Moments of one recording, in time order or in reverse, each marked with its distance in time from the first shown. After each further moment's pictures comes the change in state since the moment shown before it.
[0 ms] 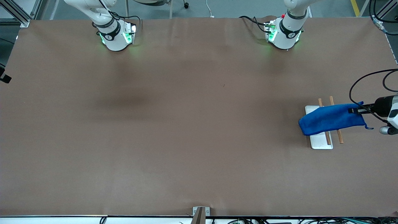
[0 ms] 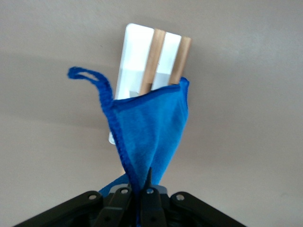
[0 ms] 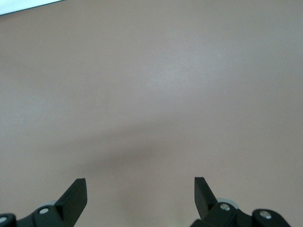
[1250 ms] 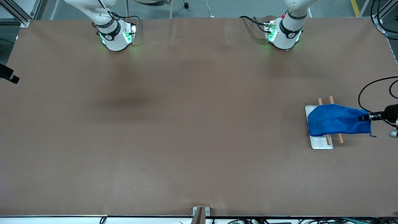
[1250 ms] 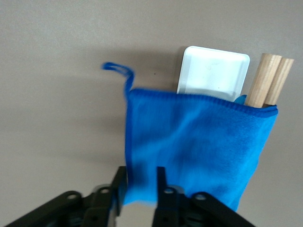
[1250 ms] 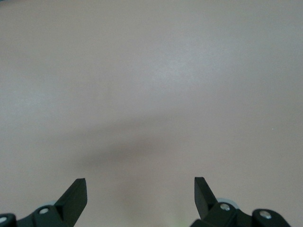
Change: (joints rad) left arm 0.119 0.140 0.000 0.003 0.043 0.171 0.197; right arm -0.028 -0.003 0.055 -0.022 -0.006 -0.003 -0.004
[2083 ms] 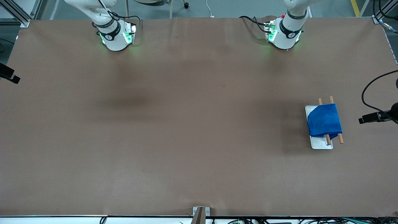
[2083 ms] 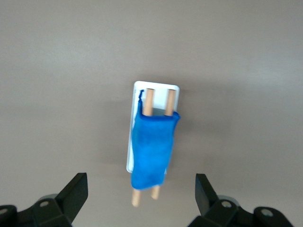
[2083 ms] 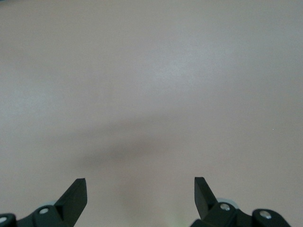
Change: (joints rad) left arm -0.193 -0.215 -0.037 0.125 0.052 -0.166 -0.236; right arm 0.000 0.000 0.004 0.001 0.000 -0.001 0.002
